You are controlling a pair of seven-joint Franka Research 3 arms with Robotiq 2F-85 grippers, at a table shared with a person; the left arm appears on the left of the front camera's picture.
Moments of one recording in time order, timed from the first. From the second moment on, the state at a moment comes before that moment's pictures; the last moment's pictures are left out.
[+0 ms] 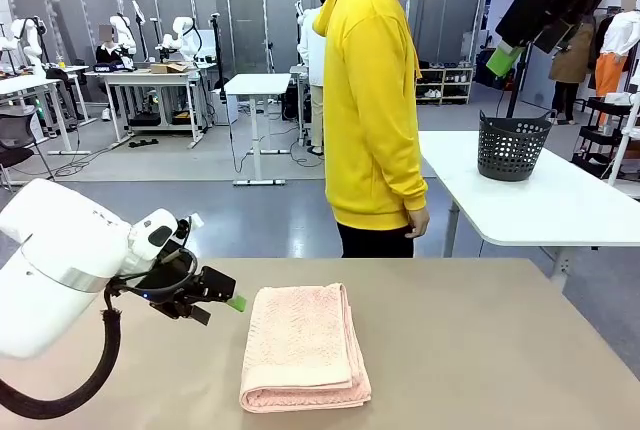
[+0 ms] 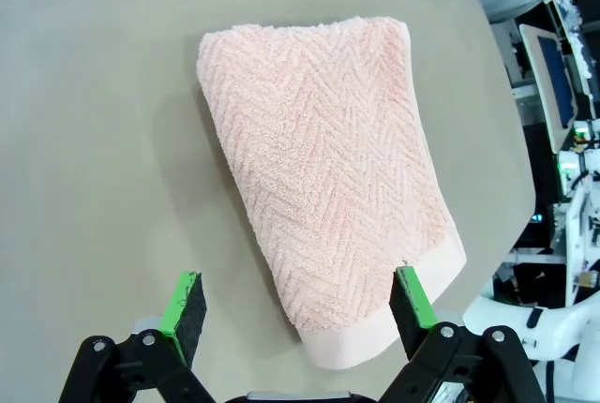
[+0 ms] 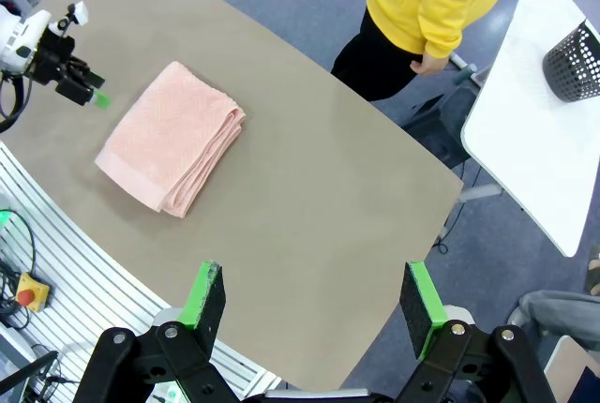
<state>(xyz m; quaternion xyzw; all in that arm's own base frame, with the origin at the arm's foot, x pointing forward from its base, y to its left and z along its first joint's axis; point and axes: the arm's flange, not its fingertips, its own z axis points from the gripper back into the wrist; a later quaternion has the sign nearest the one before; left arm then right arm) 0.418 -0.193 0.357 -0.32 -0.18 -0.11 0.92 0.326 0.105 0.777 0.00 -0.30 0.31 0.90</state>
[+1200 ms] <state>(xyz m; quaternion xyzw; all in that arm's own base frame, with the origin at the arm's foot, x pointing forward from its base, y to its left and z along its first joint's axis) 0.449 -0.226 0.288 -0.39 -0.13 -0.05 0.91 0.327 0.105 0.777 0.00 -0.30 0.31 0.90</state>
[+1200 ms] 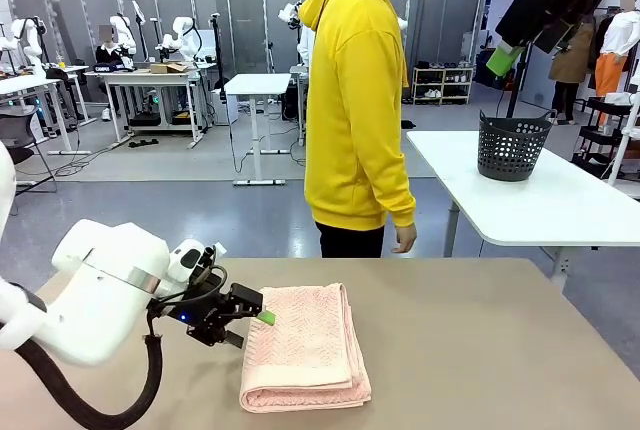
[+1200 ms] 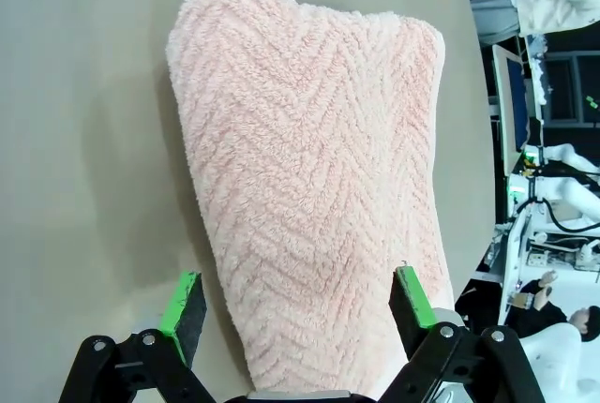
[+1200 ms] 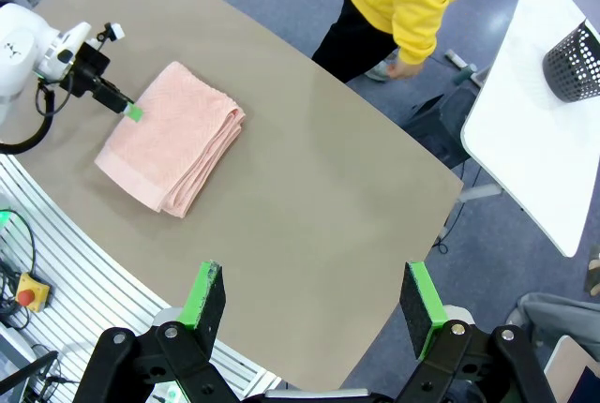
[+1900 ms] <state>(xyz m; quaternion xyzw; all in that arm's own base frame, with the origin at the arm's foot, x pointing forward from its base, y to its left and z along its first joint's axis) 0.456 -0.232 0.270 -0.43 -0.11 -0.03 0.90 0.327 0.105 0.777 0.00 -0.30 0.31 0.90</state>
